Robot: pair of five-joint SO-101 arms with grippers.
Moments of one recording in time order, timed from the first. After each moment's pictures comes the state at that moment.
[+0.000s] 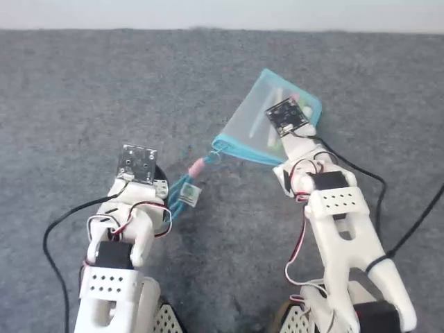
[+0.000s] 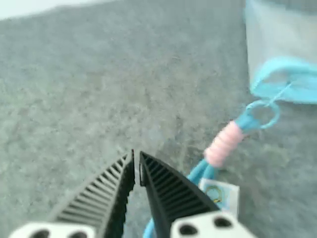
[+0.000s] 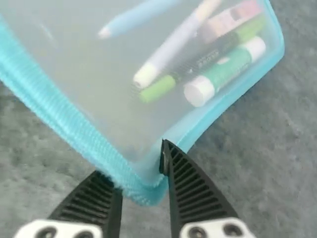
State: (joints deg) left arm -2.2 -74.2 83.5 40.4 -3.3; right arm -9.1 -26.2 51.0 39.6 20.8
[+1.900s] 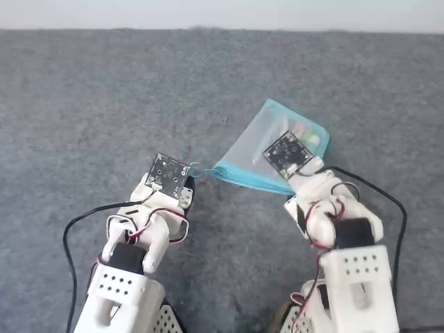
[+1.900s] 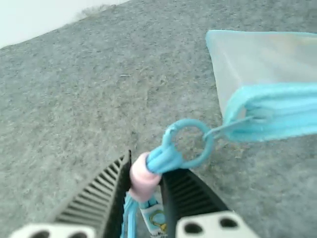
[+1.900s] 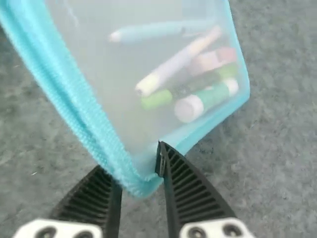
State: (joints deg) left arm 6.2 -74.2 88.0 33.5 -7.4; right arm -7.5 -58.0 57.9 62.9 34.5
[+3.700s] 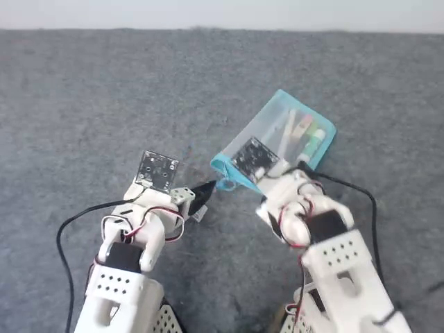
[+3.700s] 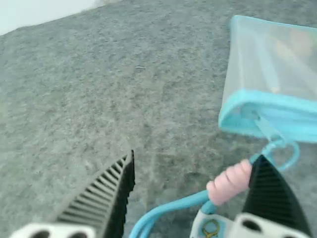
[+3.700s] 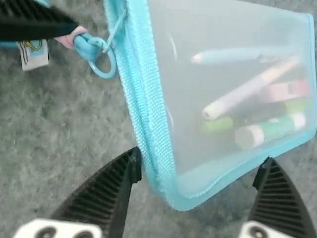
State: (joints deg) left arm 4.8 -74.1 87.9 34.1 -3.6; right arm -23.8 -50.8 57.2 58.4 26.5
